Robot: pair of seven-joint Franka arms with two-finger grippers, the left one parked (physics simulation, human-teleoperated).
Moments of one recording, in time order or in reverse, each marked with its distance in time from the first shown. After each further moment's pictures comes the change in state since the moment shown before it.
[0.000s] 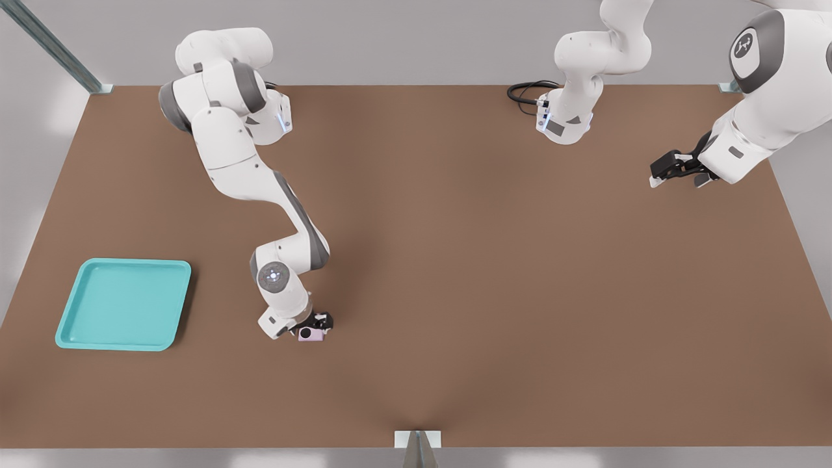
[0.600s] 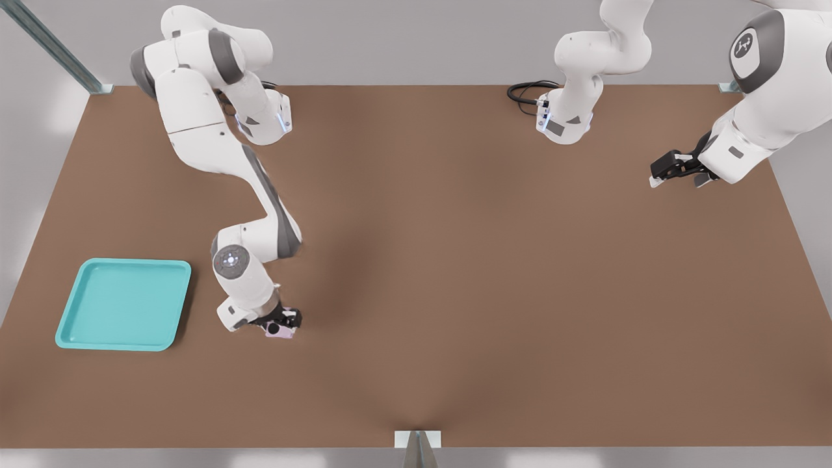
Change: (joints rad) arm -0.137 -0.269 0.037 -0.145 -0.007 -0.113 0.022
